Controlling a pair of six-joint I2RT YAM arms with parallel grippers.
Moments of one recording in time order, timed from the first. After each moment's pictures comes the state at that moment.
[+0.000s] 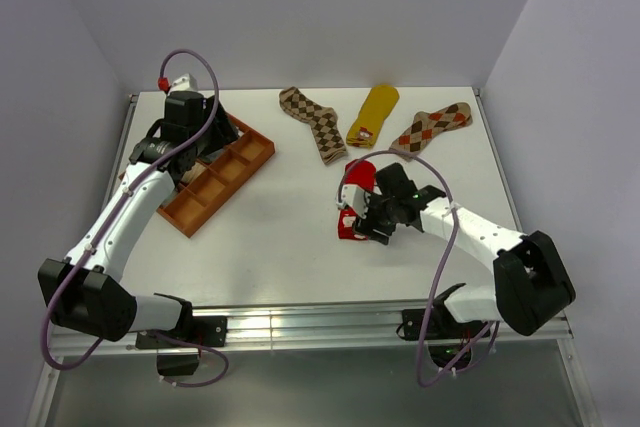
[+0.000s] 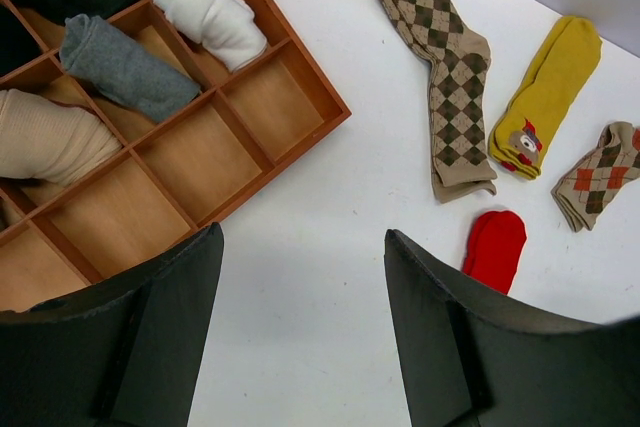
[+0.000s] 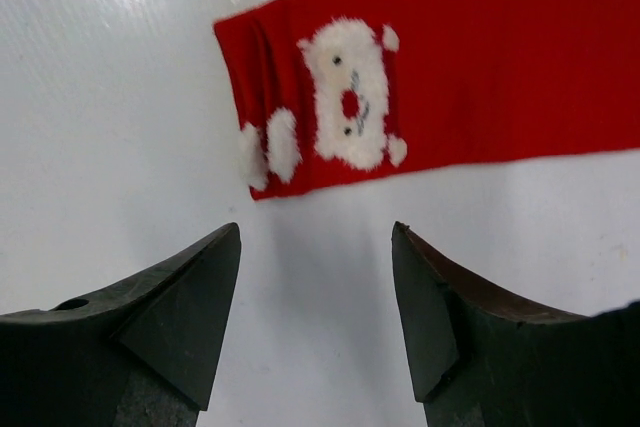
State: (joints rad) left arm -0.29 1.33 1.28 -0.52 -0.17 -0.61; right arm 0.49 1.30 0.74 -0.52 -0.29 -0.75
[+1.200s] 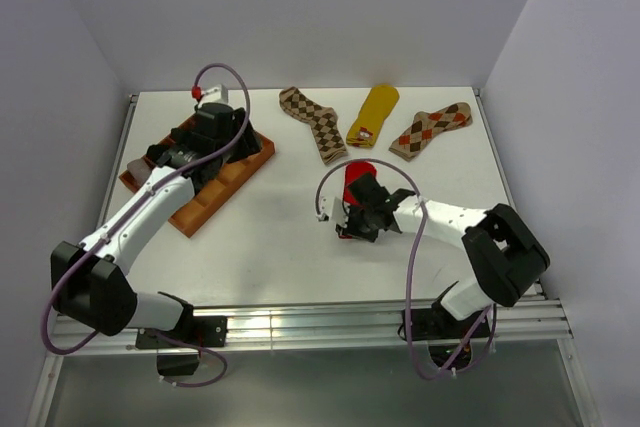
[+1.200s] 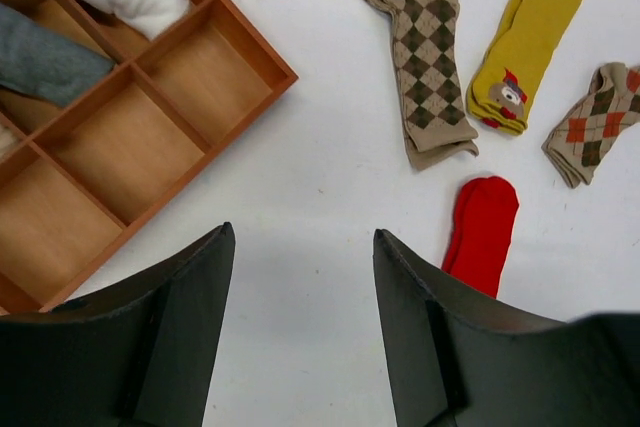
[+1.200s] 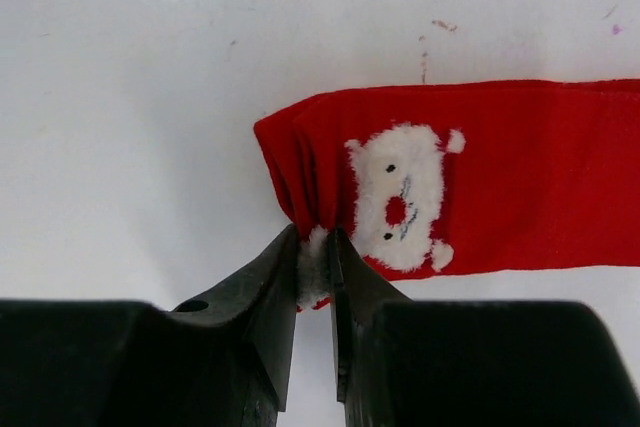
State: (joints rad) left arm -0.42 1.37 1.19 -0.39 -0.20 -0.61; right arm 0.67 1.49 0.75 -0.38 -0.16 -0.68
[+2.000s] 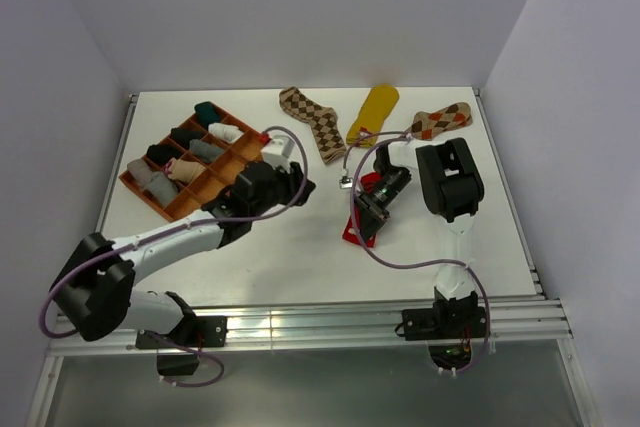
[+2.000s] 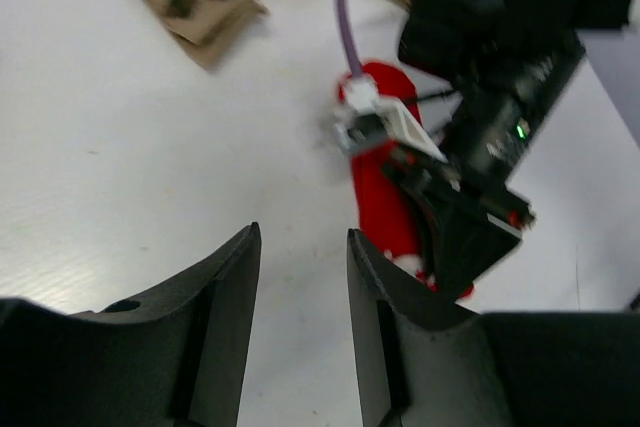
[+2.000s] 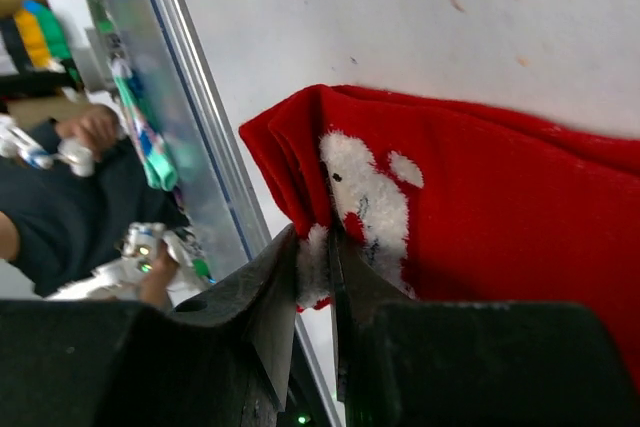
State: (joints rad) left arm -0.73 1.32 0.77 0.22 -0.09 -0.47; right arm 0.28 2.18 1.35 -1.29 -0.88 -0.83
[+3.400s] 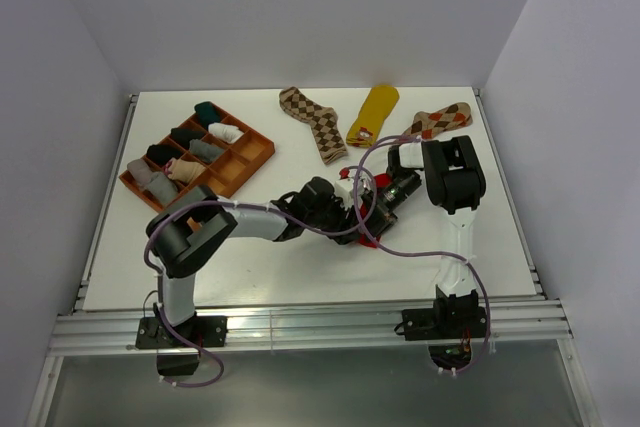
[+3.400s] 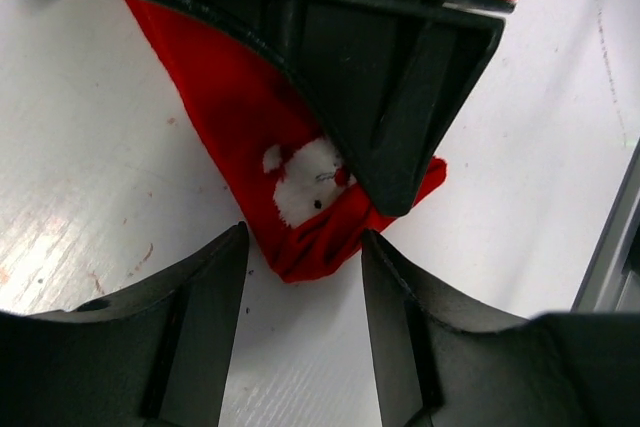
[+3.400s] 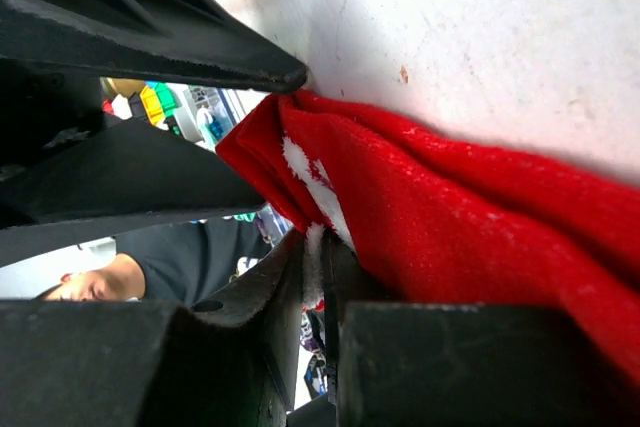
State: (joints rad) left arm -0.92 1.90 0.98 0.31 0.30 -0.27; right arm 0.16 2.28 1.35 -1.30 -0.93 -0.69
